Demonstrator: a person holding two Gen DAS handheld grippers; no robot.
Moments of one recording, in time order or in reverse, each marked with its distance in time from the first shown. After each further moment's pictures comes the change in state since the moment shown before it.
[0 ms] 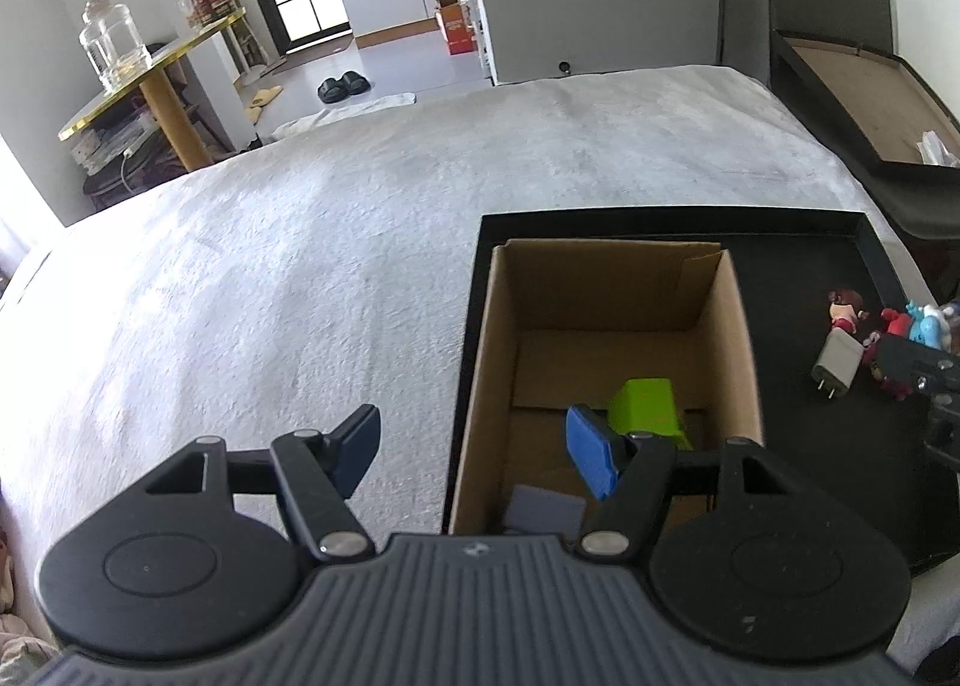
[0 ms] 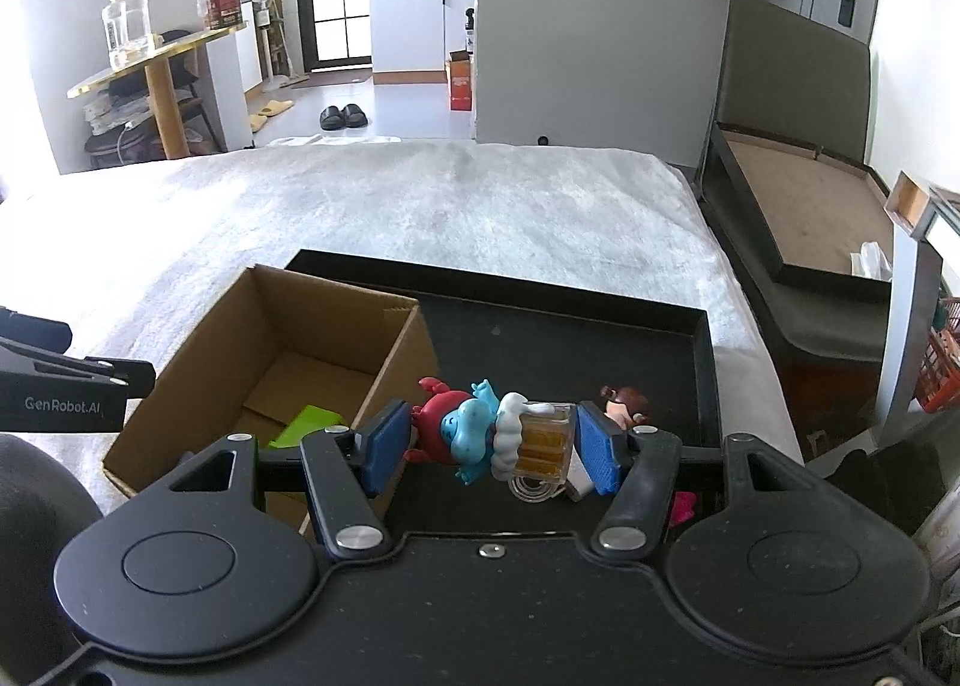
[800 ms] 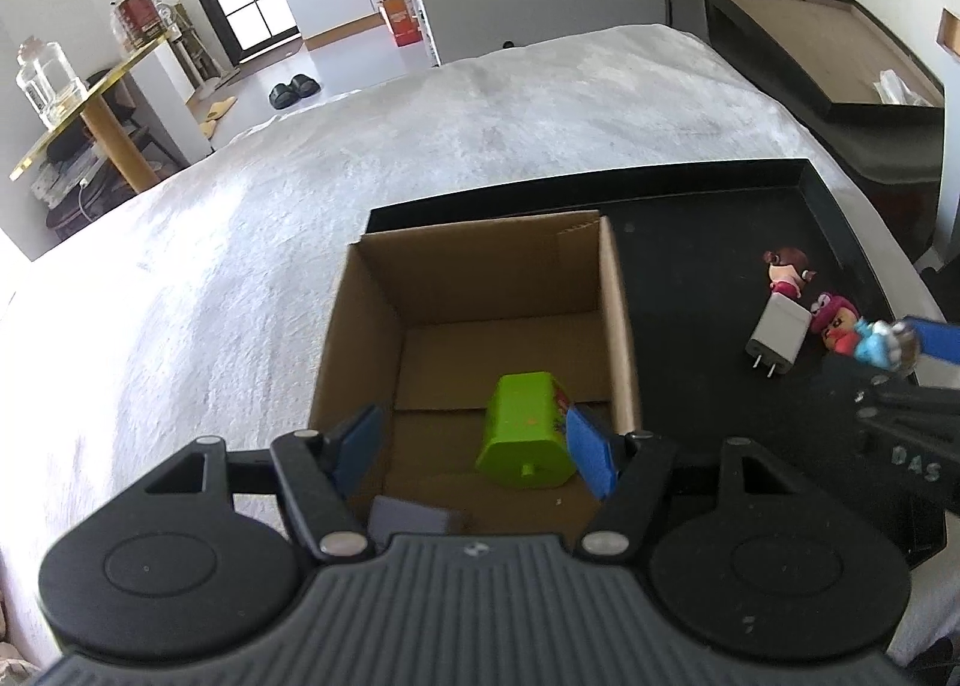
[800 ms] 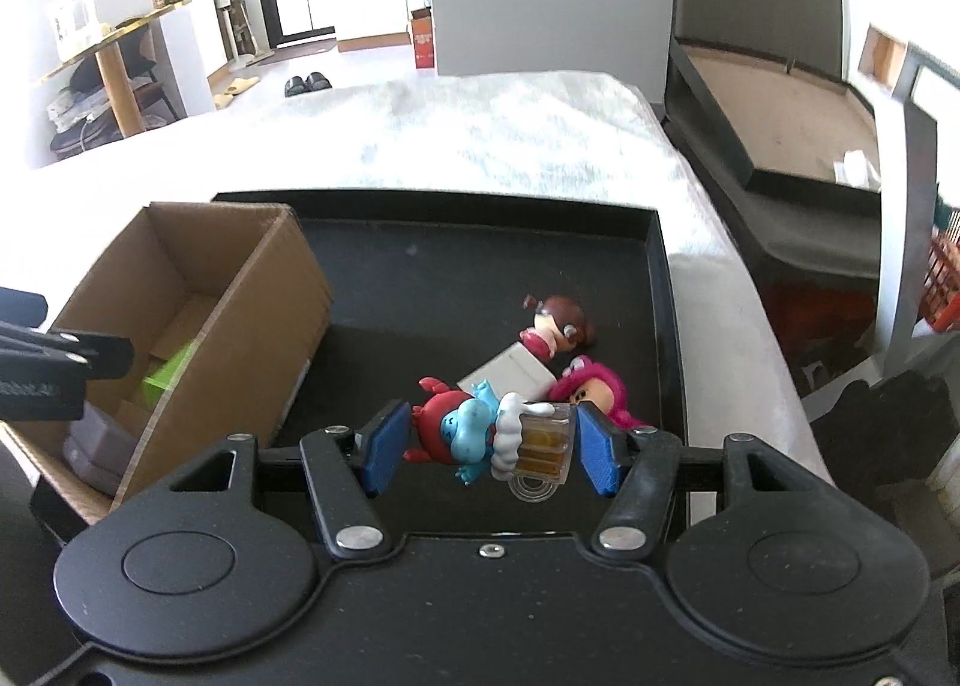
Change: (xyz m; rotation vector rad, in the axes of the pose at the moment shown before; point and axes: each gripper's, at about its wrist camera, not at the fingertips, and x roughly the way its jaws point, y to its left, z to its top) left arm 0.018 -0.079 0.000 0.098 0.024 -0.025; right arm 0.038 -0.059 -0.038 0.076 0.073 -0.011
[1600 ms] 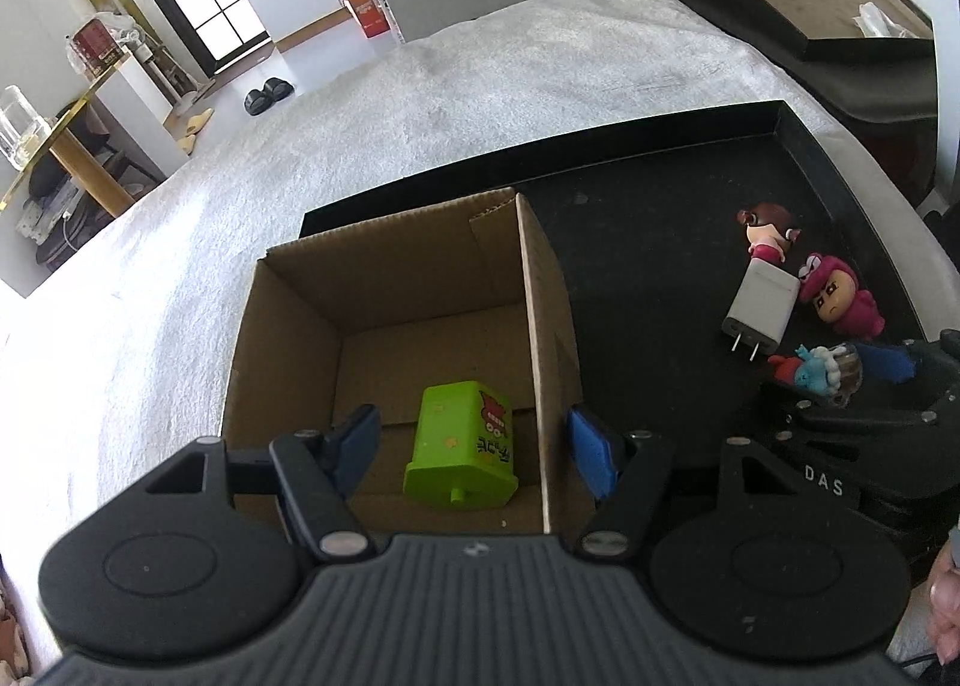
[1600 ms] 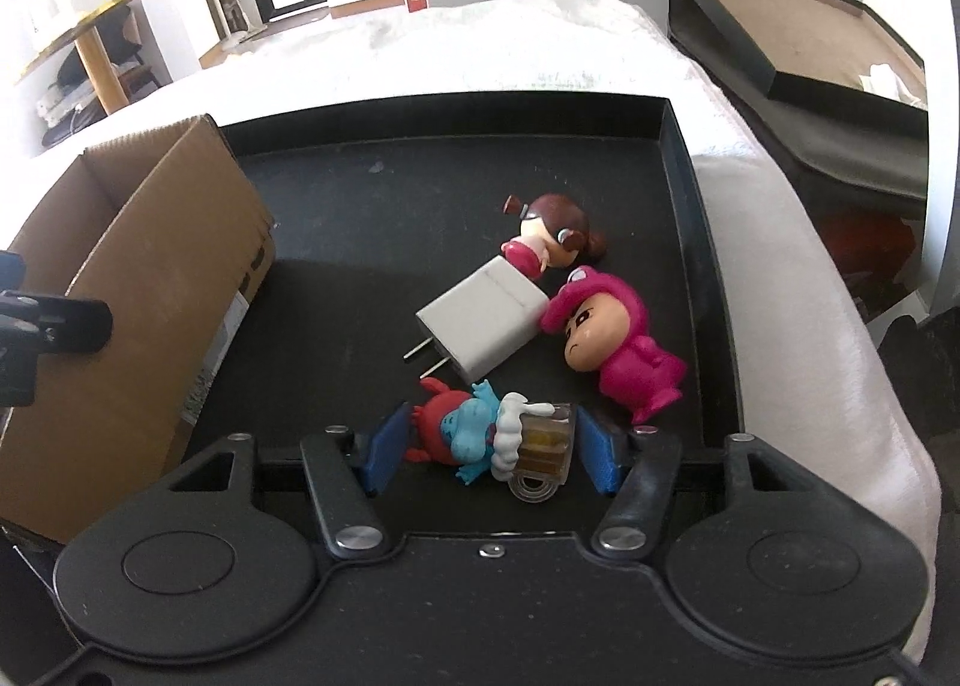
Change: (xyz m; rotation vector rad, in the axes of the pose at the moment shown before) left arm 0.032 -0.052 0.008 0.103 0.040 0.025; right arm 0.063 -0.025 -0.034 0.059 0.087 0.051
